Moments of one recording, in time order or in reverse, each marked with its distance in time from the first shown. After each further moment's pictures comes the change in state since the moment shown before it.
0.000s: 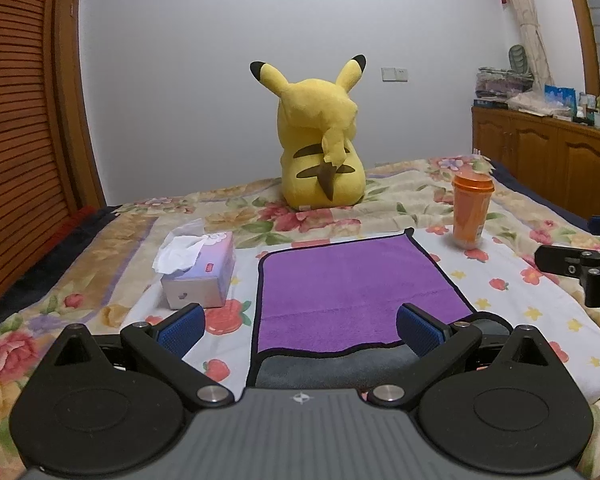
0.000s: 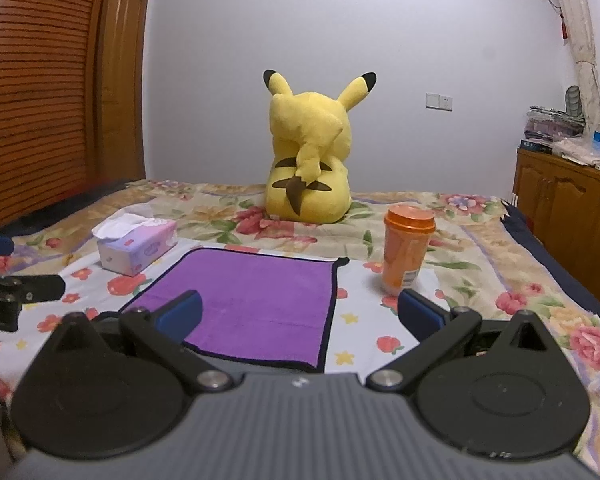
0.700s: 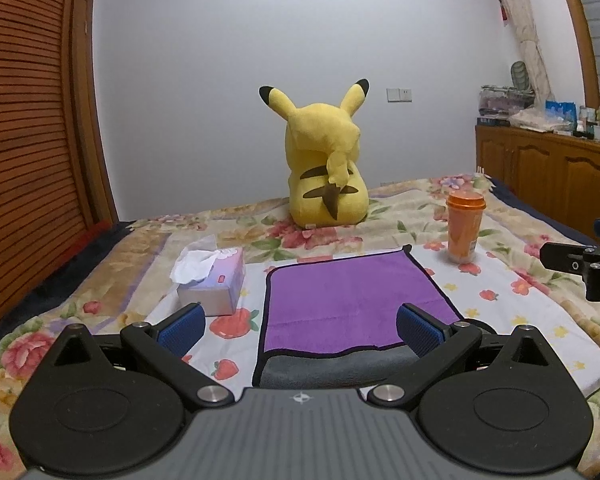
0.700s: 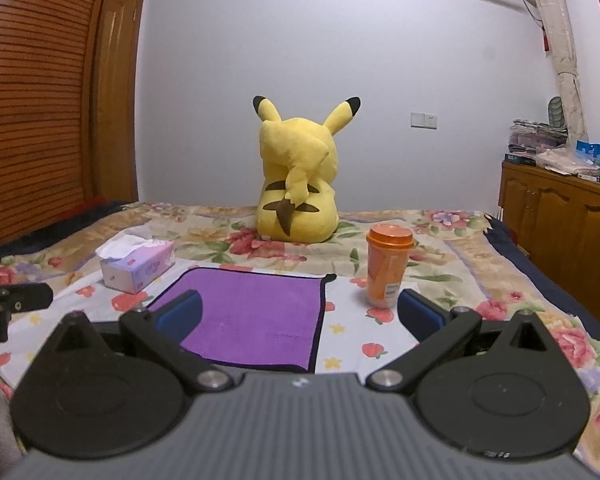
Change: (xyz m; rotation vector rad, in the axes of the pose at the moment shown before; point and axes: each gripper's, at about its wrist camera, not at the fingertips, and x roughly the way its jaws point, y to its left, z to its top) left arm -0.042 -0.008 -0.007 -0.005 -0.057 0.033; right arm -0.036 -0.005 -0.001 0.020 -0.065 -0.026
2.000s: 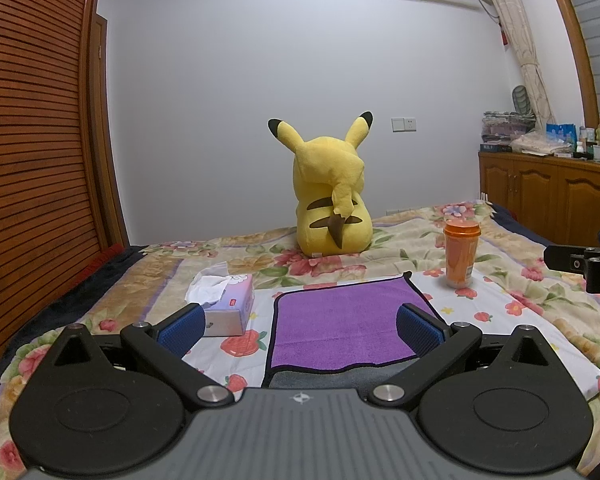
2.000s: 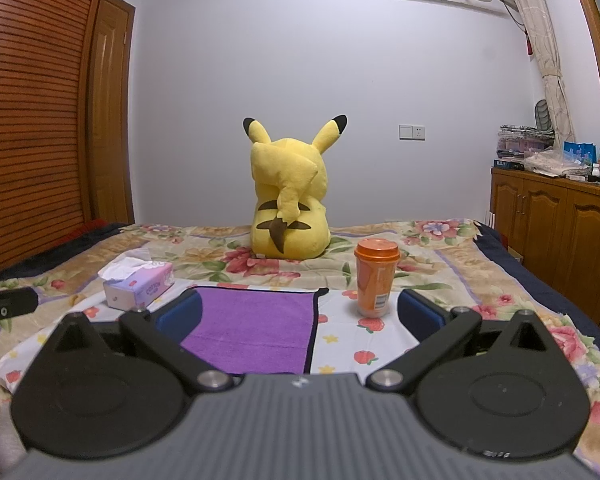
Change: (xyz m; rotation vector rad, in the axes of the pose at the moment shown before) left arm -0.035 -0.004 -0.001 -0.012 -0.100 0.021; right arm -0.023 -0.012 -0.001 0.045 -0.059 -0.009
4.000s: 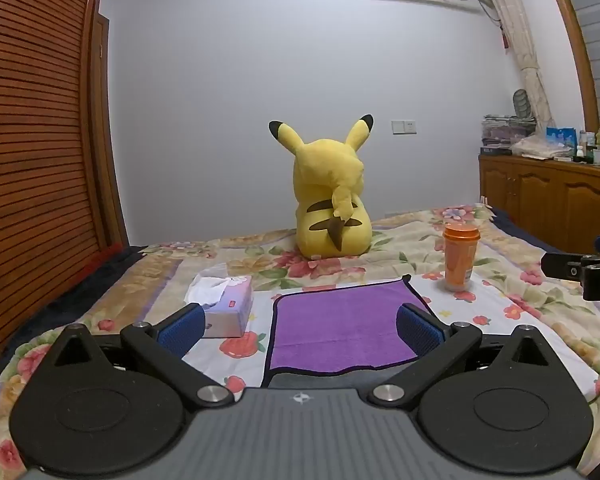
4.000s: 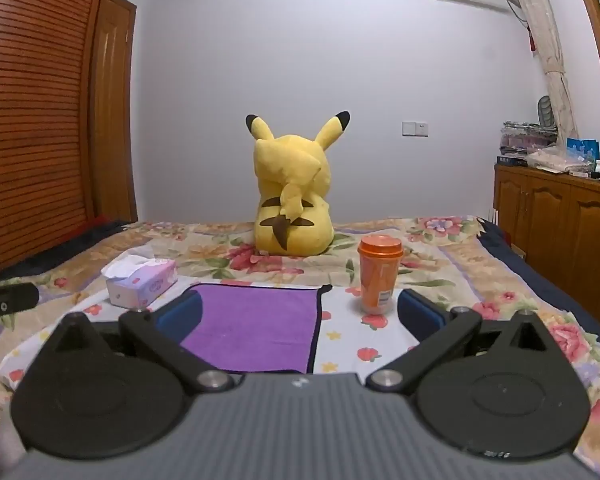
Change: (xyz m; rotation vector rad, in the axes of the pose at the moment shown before) left arm 0.000 0.000 0.000 -0.002 -0.005 0.000; right arm 0.003 0.003 -0.002 0.012 0.004 0.006
